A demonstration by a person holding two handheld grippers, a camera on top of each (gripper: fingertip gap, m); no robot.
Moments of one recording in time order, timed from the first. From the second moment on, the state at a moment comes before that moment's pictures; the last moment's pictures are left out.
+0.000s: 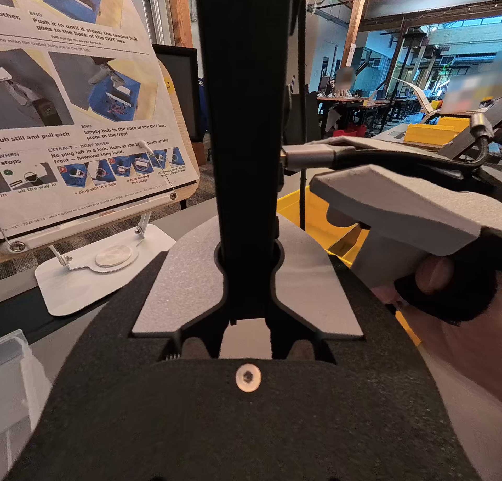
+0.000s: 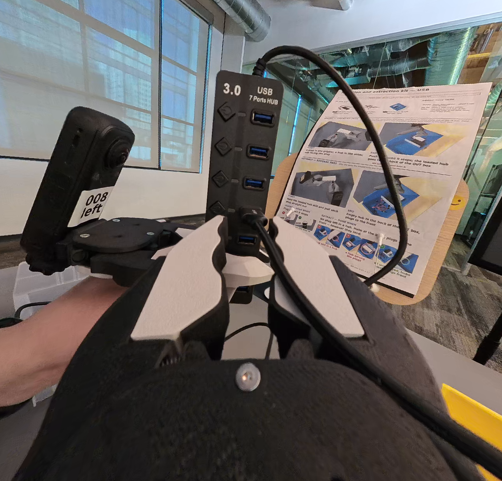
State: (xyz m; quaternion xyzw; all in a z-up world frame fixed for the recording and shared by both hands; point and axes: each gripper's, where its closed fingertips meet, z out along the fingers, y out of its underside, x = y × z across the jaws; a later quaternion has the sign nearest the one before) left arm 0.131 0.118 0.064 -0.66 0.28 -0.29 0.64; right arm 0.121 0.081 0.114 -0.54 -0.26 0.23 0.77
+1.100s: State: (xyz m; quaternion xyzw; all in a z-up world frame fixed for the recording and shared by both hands) left arm 0.139 0.110 0.065 -0.65 0.27 -0.32 0.63; right arm 0.125 0.080 0.114 -0.53 -0.25 0.21 0.78
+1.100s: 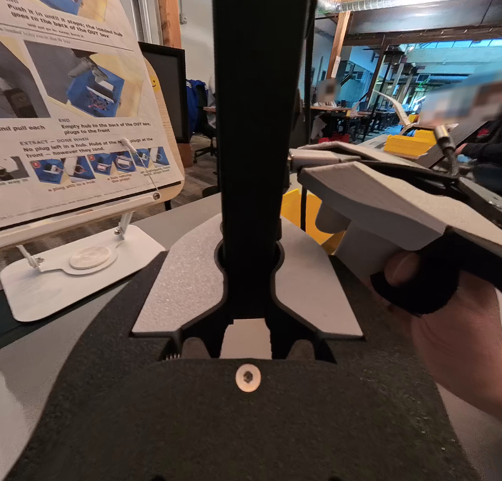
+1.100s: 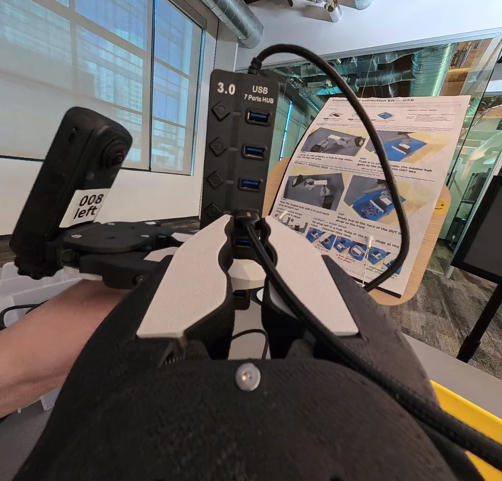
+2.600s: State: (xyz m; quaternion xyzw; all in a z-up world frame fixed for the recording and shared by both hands) left arm 0.130 0.120 0.059 -0.66 0.26 -0.34 0.62; right arm 0.132 0.065 0.136 -0.54 -0.27 0.19 0.78
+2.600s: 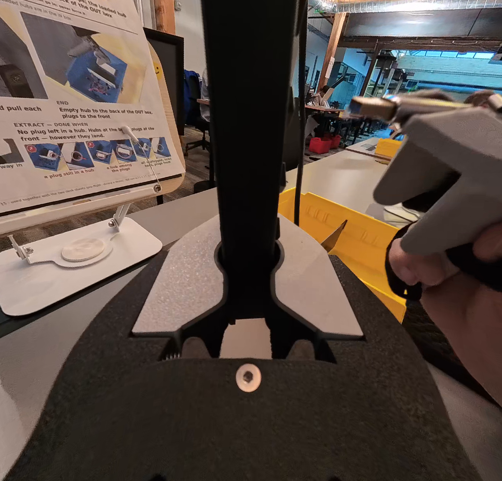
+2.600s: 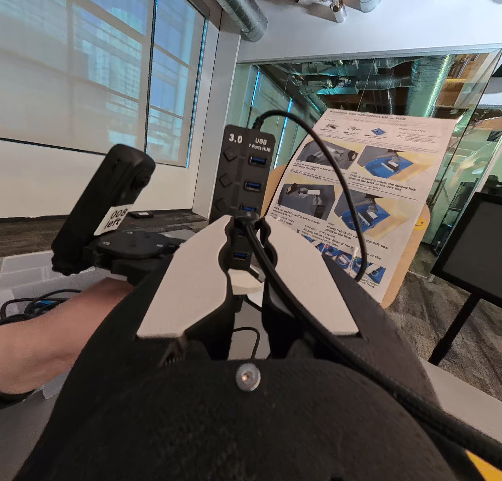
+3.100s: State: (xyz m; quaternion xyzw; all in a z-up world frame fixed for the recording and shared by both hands) left arm 0.134 0.118 0.057 -0.66 0.27 -0.34 0.62; right arm 0.126 0.080 0.115 -0.58 -0.28 0.21 0.74
